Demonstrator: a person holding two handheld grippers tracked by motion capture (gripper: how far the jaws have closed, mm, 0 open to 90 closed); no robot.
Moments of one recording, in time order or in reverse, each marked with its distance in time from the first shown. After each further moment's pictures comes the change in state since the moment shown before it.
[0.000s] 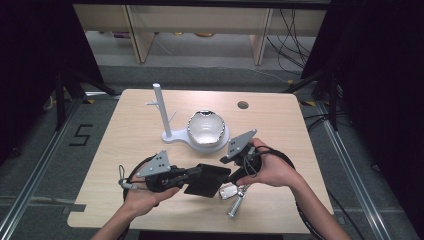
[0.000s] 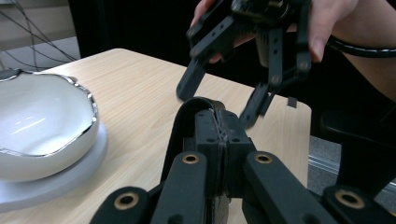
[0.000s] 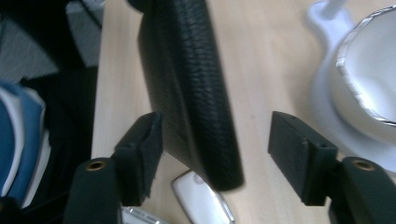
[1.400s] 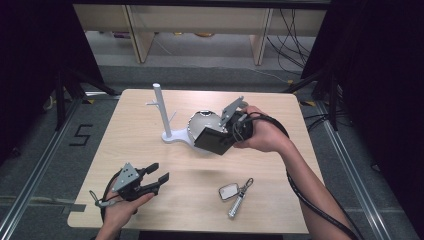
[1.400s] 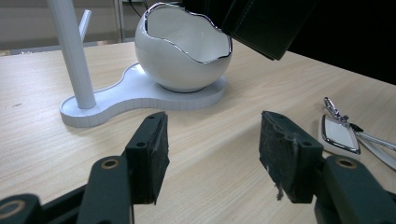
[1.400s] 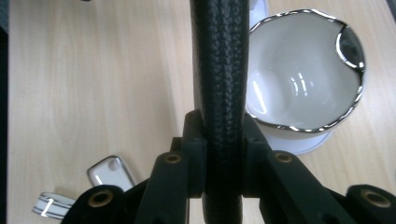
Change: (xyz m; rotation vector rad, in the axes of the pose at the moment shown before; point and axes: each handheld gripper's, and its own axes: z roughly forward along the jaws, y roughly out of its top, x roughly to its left) left arm 0.044 -0.094 -0.051 -0.074 0.393 -0.111; right arm -0.061 0.053 -0.022 0.172 -0.149 -0.014
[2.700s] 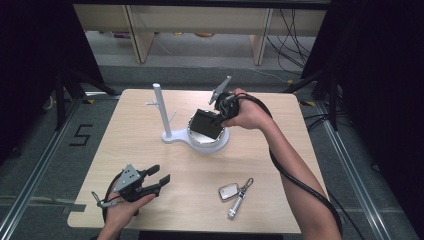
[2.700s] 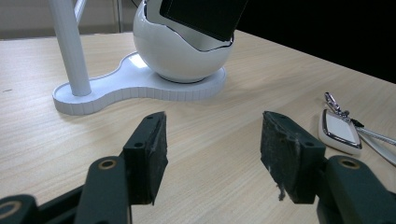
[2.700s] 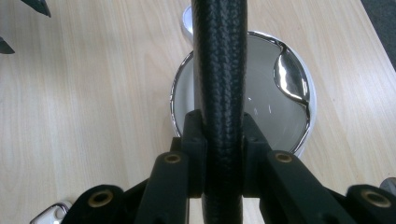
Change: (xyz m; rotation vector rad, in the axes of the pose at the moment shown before) left arm 0.001 -0.008 0.005 0.004 -0.019 -0.031; right arm -0.061 0.029 0.031 -0.002 0.002 0.083
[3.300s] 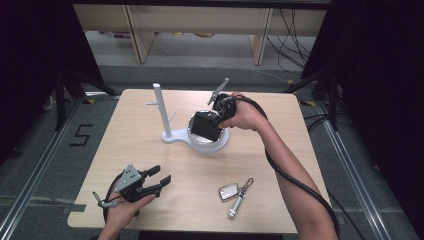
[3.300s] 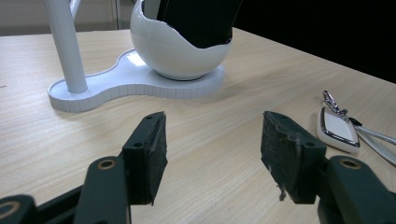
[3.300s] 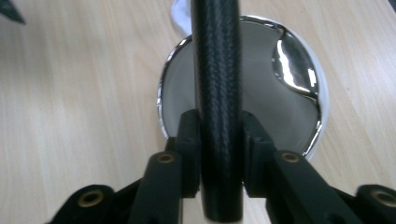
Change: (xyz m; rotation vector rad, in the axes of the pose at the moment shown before) left arm 0.000 -0.002 0.001 0.009 -0.006 -0.003; right arm -0.013 -0.004 0.025 0.004 0.020 0.084
